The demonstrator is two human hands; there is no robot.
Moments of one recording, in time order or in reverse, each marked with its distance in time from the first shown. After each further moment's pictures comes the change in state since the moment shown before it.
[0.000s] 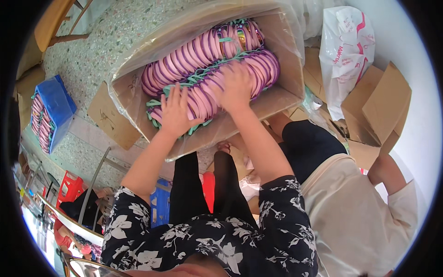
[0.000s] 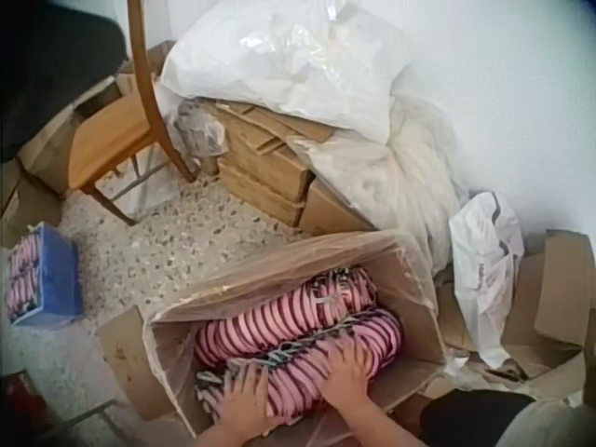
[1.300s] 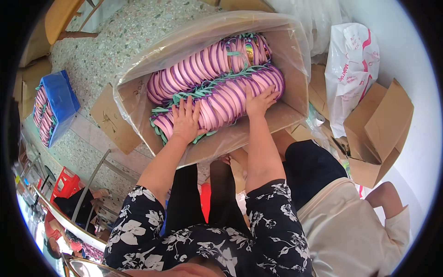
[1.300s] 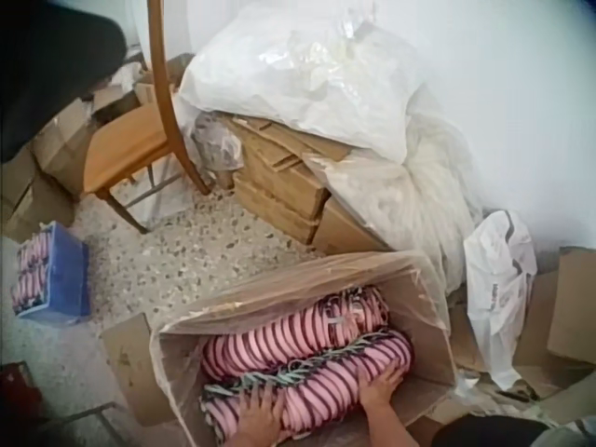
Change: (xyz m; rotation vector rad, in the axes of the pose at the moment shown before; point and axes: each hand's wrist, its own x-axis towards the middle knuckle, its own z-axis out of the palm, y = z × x) left_hand 0.011 -0.003 0.049 0.142 -0.174 0.001; right_hand -0.012 0.096 0.056 0.072 0.177 0.746
